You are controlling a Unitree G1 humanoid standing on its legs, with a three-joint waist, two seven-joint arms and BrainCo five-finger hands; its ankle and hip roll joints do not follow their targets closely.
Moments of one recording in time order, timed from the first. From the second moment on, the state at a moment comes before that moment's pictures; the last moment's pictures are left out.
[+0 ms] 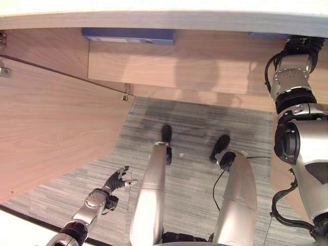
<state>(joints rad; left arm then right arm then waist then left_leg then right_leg) -0.11 0.55 -0.45 0.72 -0.37 -0.15 -0.07 -1.42 -0.52 -0.03 1.26 1.43 -0.39 -0.25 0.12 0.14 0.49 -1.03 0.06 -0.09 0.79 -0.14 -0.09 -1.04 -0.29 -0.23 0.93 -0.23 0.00</state>
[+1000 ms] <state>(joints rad) -0.20 0.45 -0.57 0.92 -0.33 -0.15 0.11 -1.47 -0.45 0.10 1.62 1.19 -0.16 -0.59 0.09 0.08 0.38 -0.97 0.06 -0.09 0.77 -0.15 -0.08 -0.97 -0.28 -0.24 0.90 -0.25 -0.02</state>
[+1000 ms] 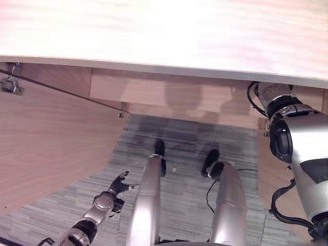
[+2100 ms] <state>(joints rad) -0.16 0.42 -0.39 0.90 -0.33 -0.11 0.07 -0.59 -0.14 0.02 0.29 0.92 -0.49 -0.49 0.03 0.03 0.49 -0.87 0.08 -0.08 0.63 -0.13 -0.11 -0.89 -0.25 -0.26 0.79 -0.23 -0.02</state>
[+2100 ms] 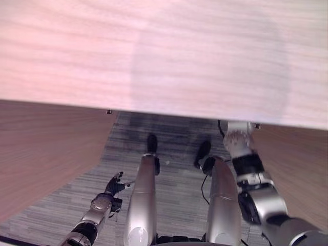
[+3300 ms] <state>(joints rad) -0.13 0.43 -0.29 0.90 -0.29 -0.12 0.01 -0.30 -0.23 0.15 0.51 0.56 -0.38 -0.23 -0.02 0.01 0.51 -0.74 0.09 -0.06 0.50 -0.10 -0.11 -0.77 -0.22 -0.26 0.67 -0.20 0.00</state>
